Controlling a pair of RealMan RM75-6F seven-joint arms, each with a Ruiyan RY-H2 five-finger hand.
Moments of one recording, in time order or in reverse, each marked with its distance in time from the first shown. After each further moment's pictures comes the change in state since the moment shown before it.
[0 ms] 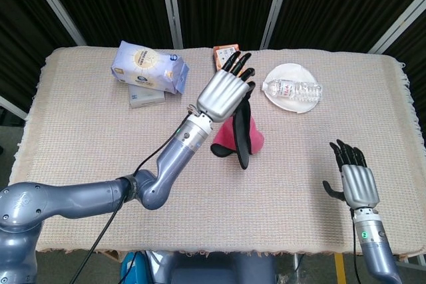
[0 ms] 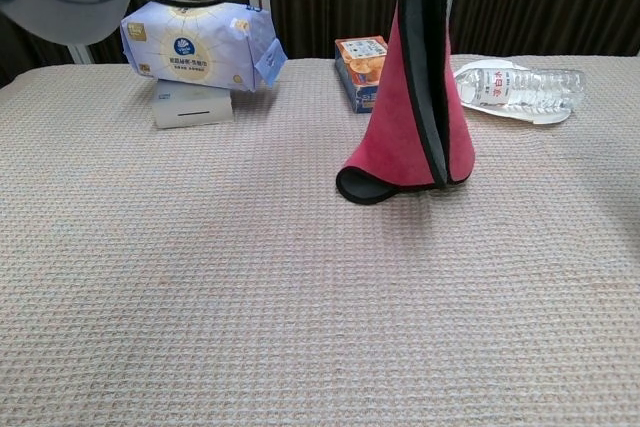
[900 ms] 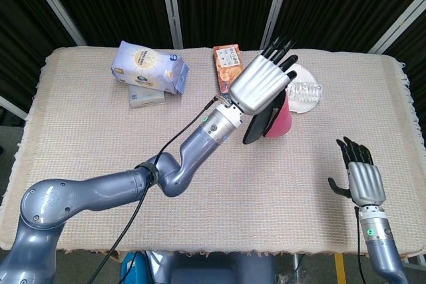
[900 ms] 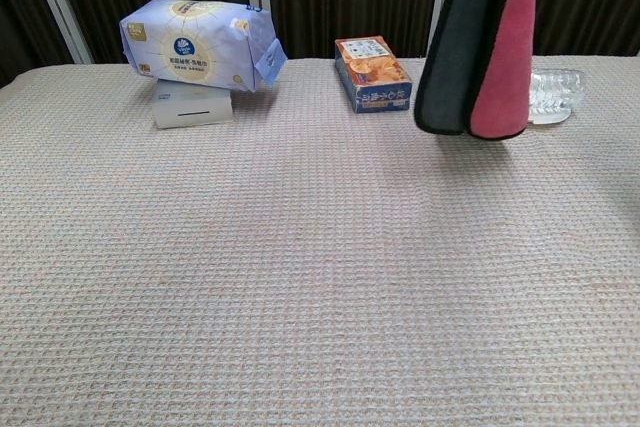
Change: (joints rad) left arm -0.152 -0.048 0.017 0.219 0.208 -0.017 -0.162; right arm 0.004 0.015 0.006 0.024 0.011 -0.003 0.044
